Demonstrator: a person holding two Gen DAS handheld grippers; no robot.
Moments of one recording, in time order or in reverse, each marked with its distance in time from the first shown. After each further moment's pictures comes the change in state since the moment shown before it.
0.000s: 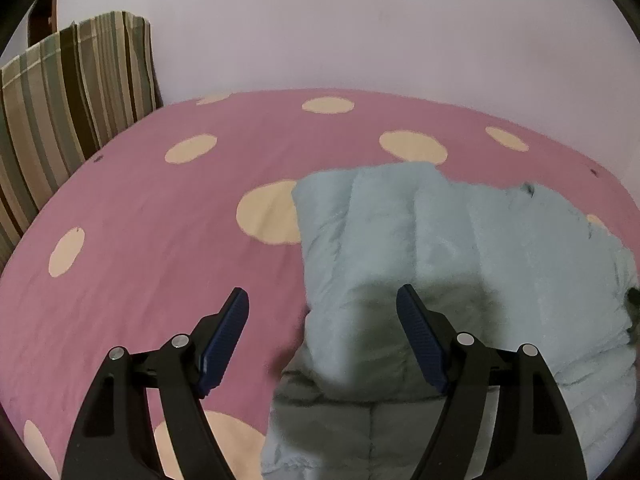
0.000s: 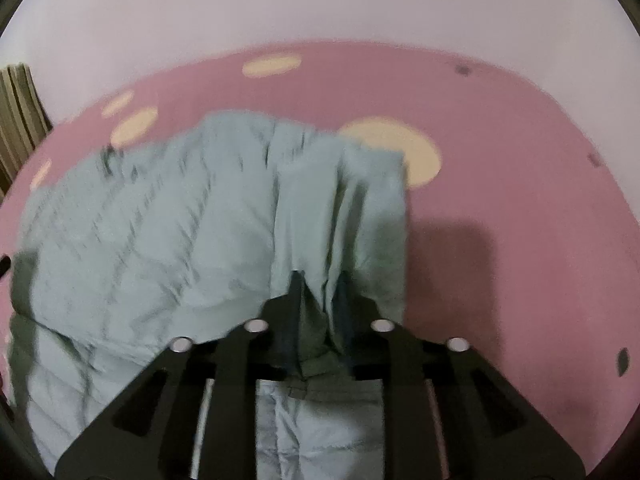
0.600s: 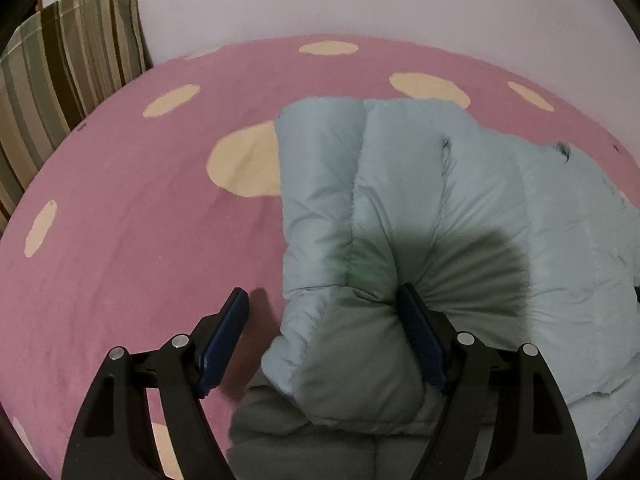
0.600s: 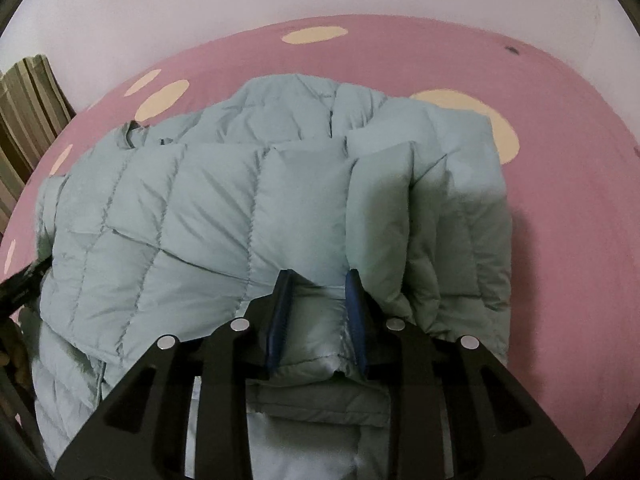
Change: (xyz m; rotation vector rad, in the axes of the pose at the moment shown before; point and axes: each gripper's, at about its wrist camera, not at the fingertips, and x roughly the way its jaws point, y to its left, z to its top) left arm 0.058 -0.009 -0.010 -0.002 0.154 0.032; right arm 0.042 0.037 -0.010 -0.034 0.095 0.114
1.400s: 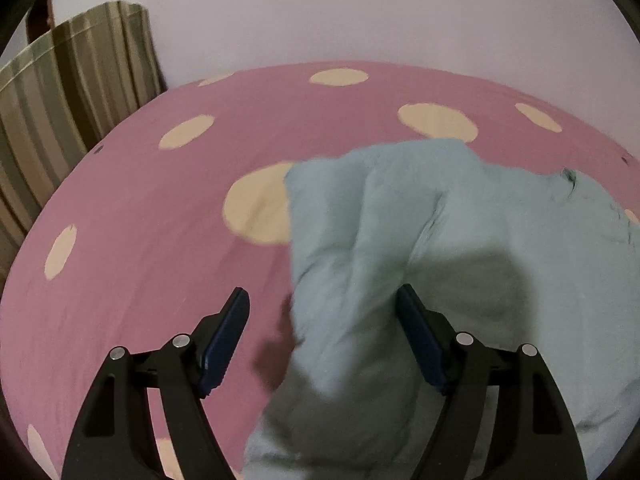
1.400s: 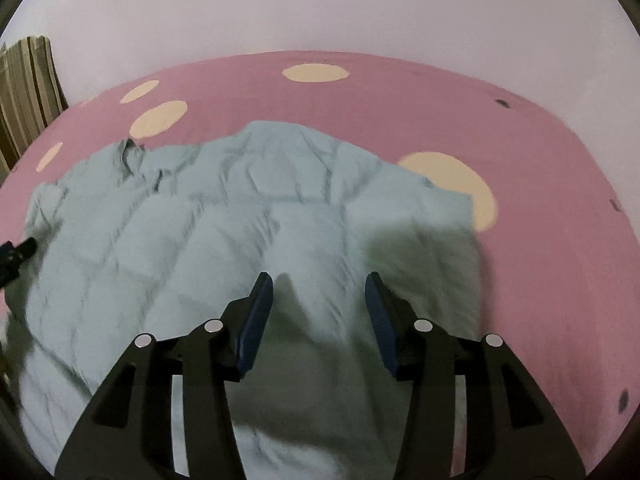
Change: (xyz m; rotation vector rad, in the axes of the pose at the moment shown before) left arm -0.004 -0.002 0.011 -0.003 -0.036 0.058; right arm -0.011 0.014 0.013 -0.085 -0.086 -0.116
